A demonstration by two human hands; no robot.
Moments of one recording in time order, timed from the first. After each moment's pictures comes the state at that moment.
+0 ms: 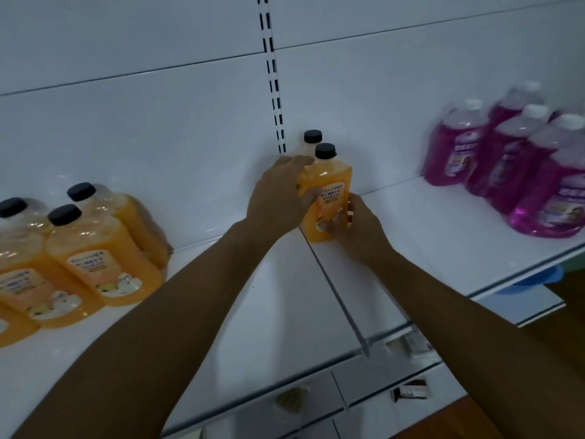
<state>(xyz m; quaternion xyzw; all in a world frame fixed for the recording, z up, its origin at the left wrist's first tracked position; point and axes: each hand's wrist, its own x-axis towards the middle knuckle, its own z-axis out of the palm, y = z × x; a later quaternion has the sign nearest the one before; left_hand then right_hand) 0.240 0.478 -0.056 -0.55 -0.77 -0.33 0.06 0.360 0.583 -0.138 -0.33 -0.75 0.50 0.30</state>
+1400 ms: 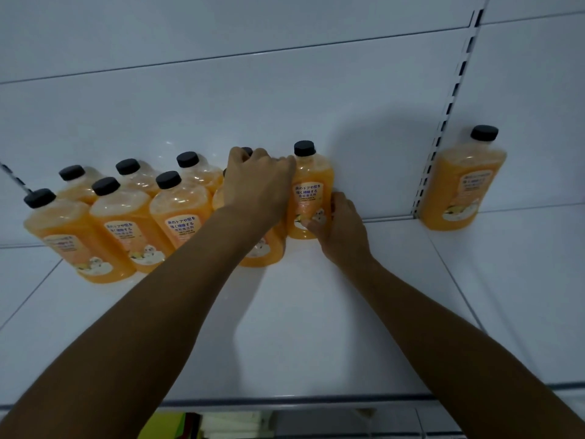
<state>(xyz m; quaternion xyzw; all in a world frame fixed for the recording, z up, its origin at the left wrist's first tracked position) 0.126 0.313 -0.027 -0.38 -0.88 0.04 0.28 0.184 0.436 -0.147 -0.23 -0.85 0.39 0.28</state>
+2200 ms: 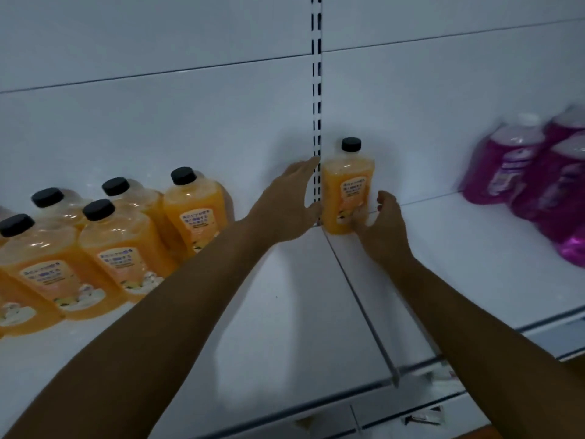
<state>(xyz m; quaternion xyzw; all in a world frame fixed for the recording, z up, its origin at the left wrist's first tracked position) 0.209 0.451 -0.043 -0.58 -0.77 -0.28 0.00 0.325 0.596 -0.140 -0.40 -0.76 0.38 0.35</state>
